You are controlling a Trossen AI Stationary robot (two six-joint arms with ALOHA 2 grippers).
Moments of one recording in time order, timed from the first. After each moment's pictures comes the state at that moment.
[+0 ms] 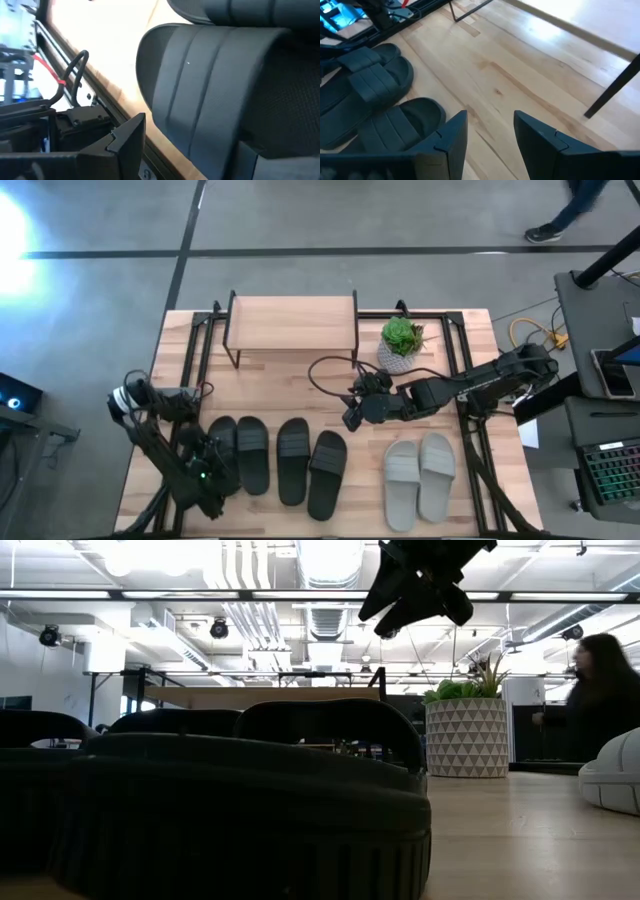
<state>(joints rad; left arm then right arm) -1.03 1.75 0.99 -1.40 -0.26 -1.59 0.25 1.51 1.12 -0.42 0.58 0.77</state>
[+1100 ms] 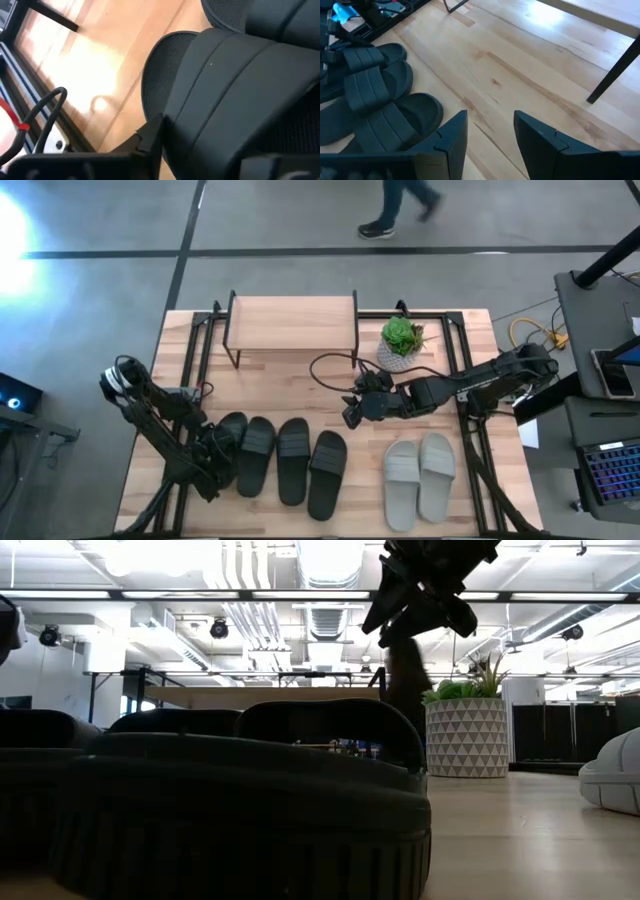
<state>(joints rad) -1.00 1.57 0.74 -1.17 -0.48 -1.62 0.23 1.51 1.09 -0.42 0.55 0.83</state>
